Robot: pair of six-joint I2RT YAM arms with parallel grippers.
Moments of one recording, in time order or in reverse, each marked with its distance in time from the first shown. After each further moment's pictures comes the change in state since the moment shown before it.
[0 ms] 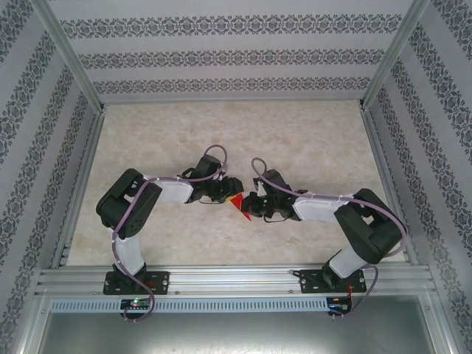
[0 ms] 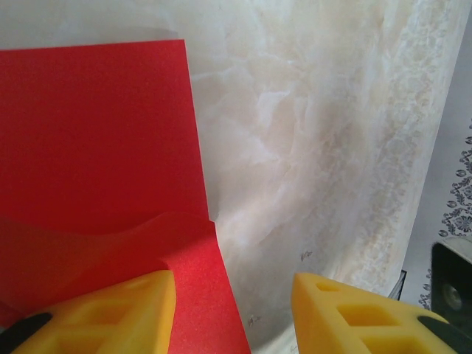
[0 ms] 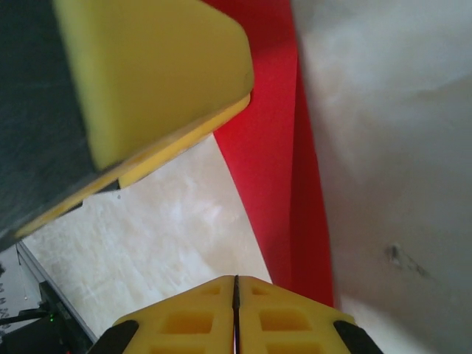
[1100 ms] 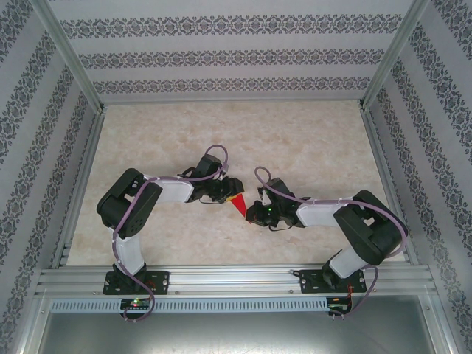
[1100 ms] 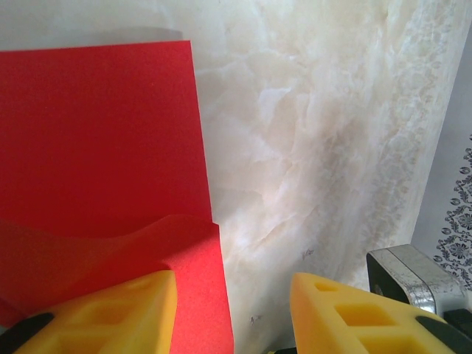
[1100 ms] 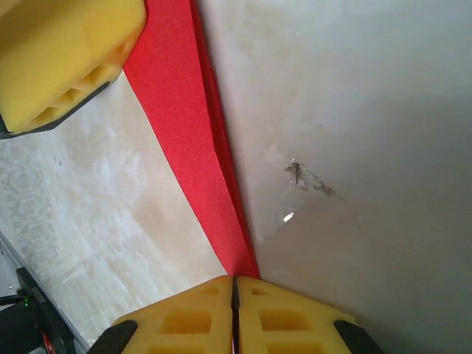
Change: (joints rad) left arm 0.000 0.005 0.012 -0.021 0.004 0.008; right arm -0.002 -0.020 -0.119 0.029 -0.018 0.006
